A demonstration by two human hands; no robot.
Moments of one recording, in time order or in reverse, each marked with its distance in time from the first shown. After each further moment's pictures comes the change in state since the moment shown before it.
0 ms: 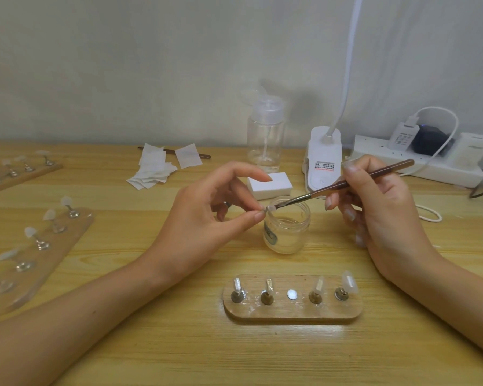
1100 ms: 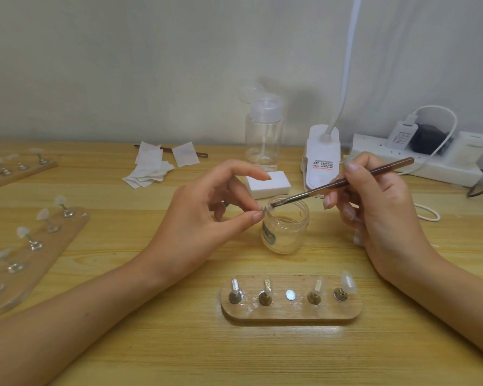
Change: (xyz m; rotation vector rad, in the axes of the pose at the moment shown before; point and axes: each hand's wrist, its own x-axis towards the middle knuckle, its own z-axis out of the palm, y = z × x) left_hand 0.001 0.001 0.001 0.011 -0.002 0.008; right_hand 0.001 0.001 -0.001 0.008 -0.018 -0.016
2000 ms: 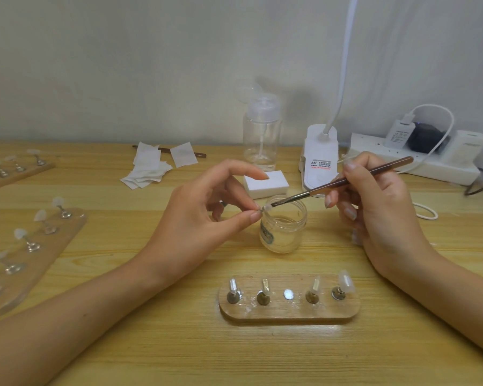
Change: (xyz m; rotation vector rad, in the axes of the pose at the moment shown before) left_hand 0.000 0.000 0.000 0.004 -0.004 -0.001; right_hand 0.002 0.002 -0.002 0.018 0.028 0.006
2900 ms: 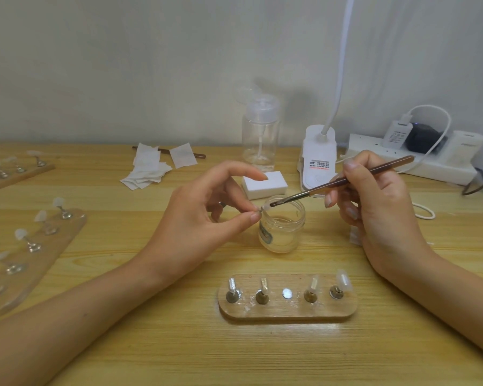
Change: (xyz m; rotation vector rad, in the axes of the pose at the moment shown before) left_hand -0.001 -0.001 0.000 -0.002 -0.001 -0.007; right_hand 0.001 0.002 -0.001 0.006 -0.011 -0.052
